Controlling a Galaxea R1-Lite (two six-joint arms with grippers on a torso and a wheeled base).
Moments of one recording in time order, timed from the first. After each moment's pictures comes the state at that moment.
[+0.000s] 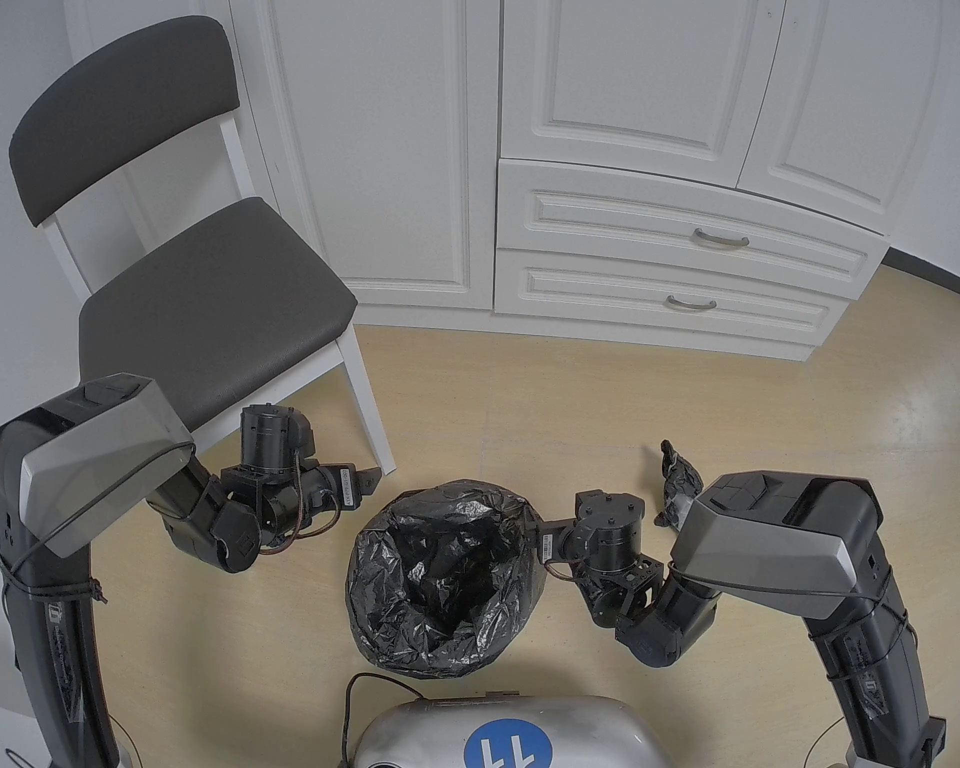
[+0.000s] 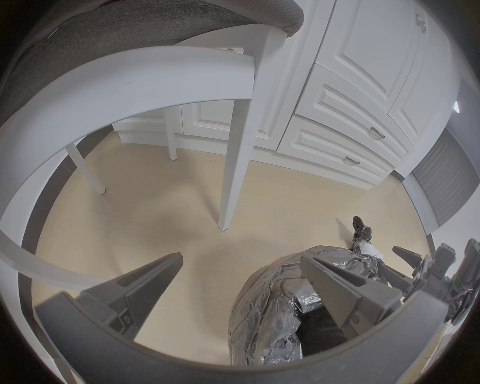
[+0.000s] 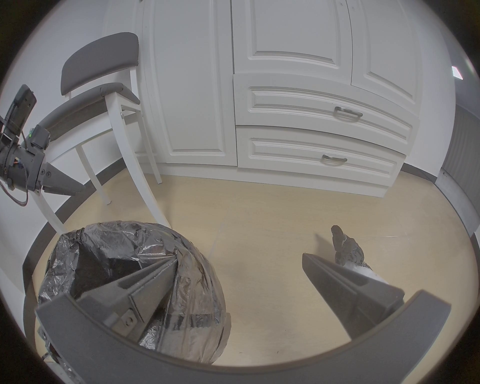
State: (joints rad) left arm -0.27 2.27 -0.98 -0.82 0.04 -0.21; right arm 0.62 2.57 -1.05 -1.31 -0.50 0.08
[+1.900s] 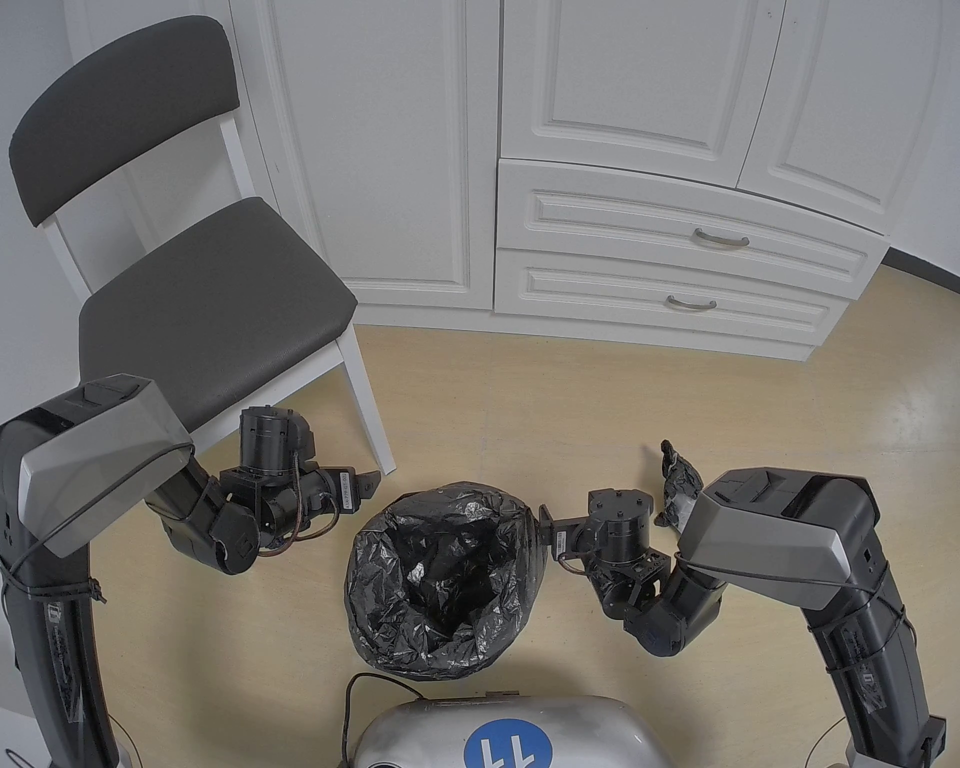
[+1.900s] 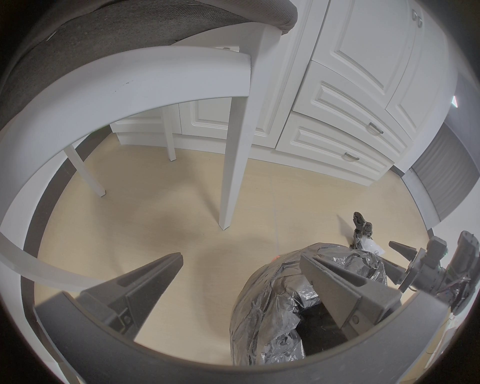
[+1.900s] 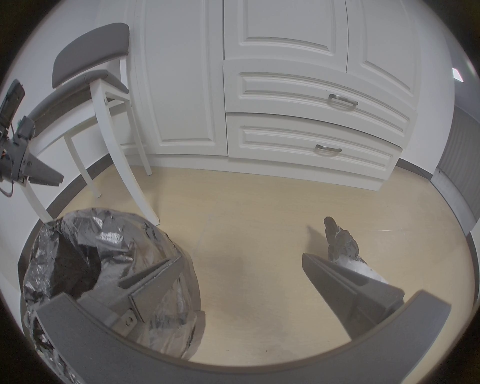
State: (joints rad) left arm -0.27 2.26 -0.96 -0.82 0.04 -0.18; right arm 0.57 2.60 -1.08 -1.27 -0.48 0.09
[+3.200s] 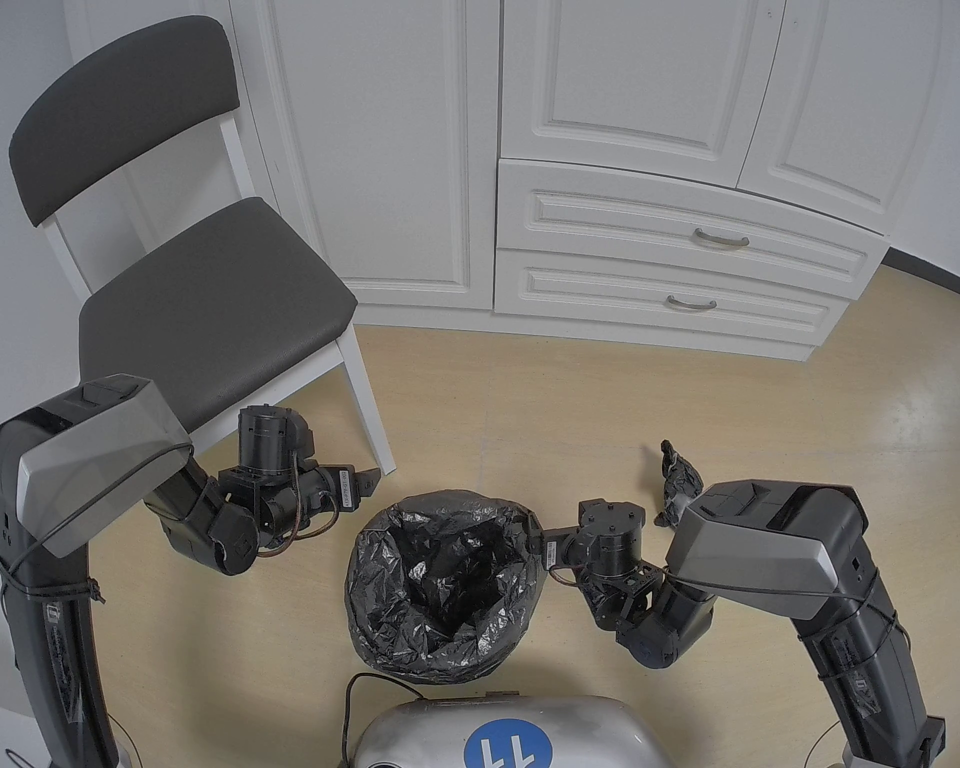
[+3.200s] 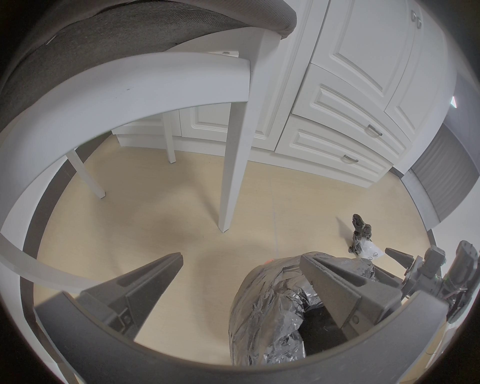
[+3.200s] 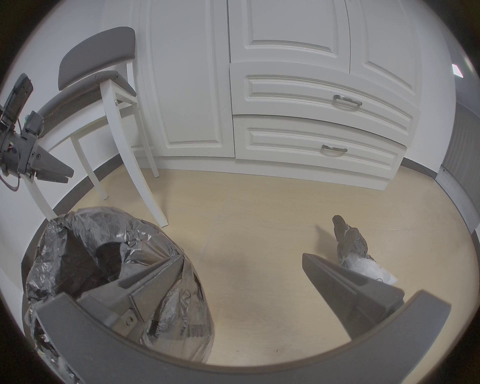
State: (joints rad) left arm -0.27 2.26 -0.96 -0.83 0.04 -0.18; right arm 0.60 2.63 -1.07 -1.32 -0.47 0.09
